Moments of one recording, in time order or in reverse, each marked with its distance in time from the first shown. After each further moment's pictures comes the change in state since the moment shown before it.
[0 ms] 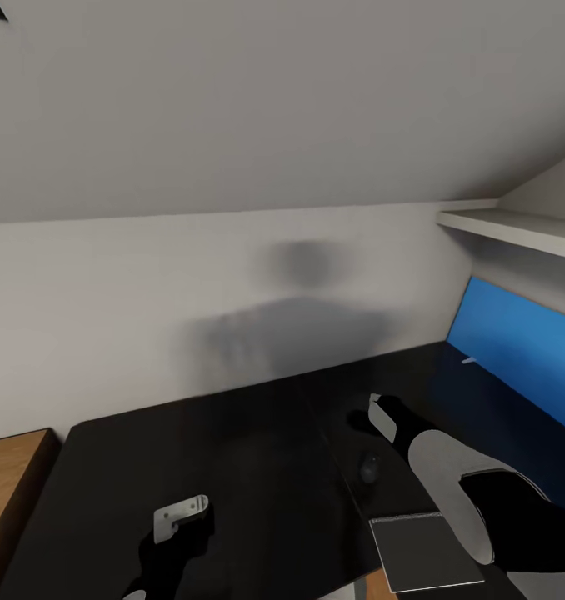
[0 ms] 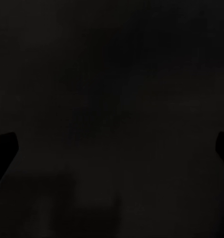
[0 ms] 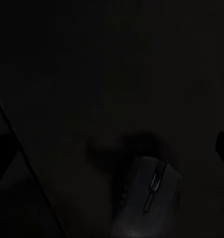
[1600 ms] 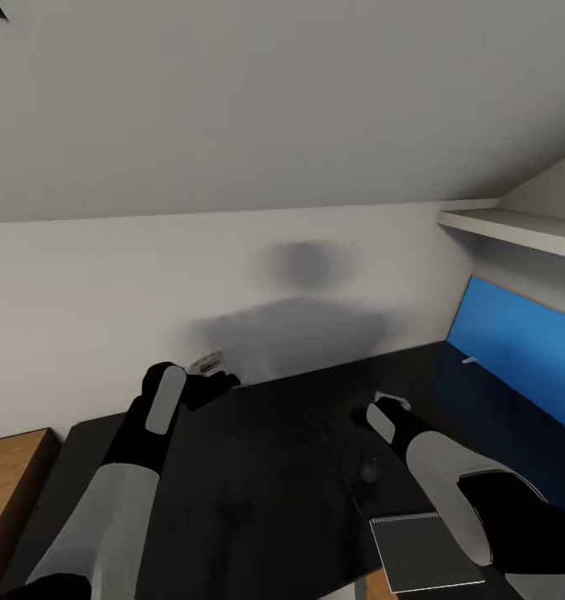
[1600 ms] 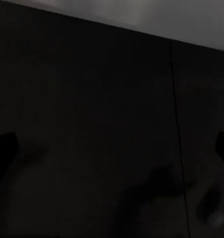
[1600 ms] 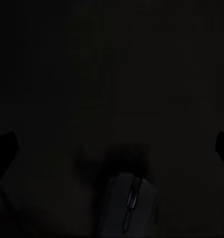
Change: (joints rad) left arm -0.889 -0.069 0.319 0.533 0.359 0.621 -0.009; right arm 0.003 0.010 0.001 0.009 -0.038 -0.102 -0.125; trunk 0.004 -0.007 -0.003
